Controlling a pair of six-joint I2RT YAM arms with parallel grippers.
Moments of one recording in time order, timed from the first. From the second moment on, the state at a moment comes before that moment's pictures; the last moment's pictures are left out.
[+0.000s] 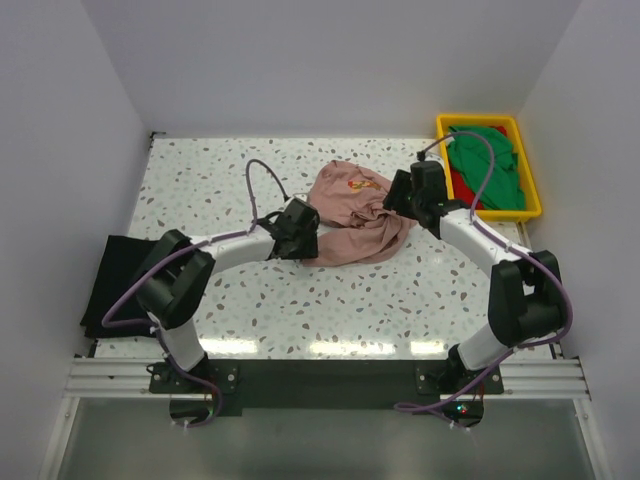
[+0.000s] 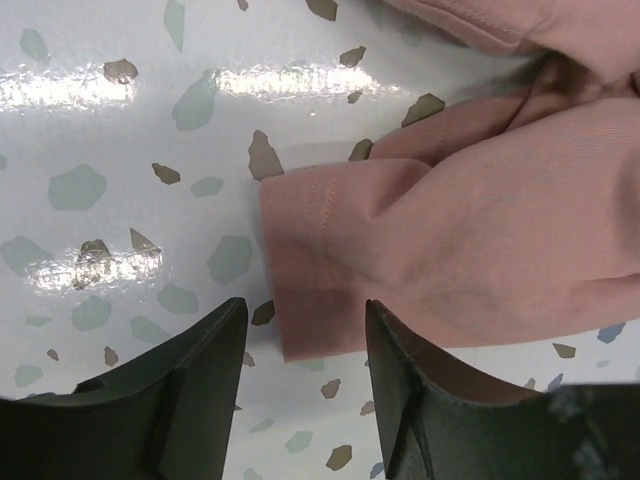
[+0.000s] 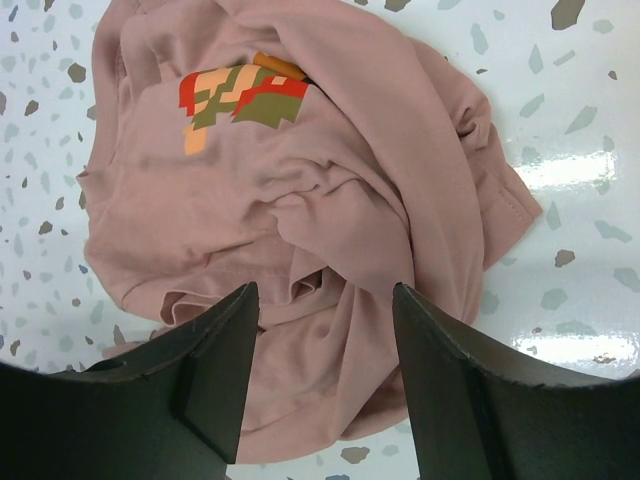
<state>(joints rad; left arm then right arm) -0.67 1.76 1.06 -0.27 -0.17 -0.65 0.28 1.57 1.06 -0.17 0.10 0.53</state>
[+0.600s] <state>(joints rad) -0.63 1.82 1.07 -0.21 -0.14 -0.65 0.28 1.57 1.06 -0.16 0.08 0.54</state>
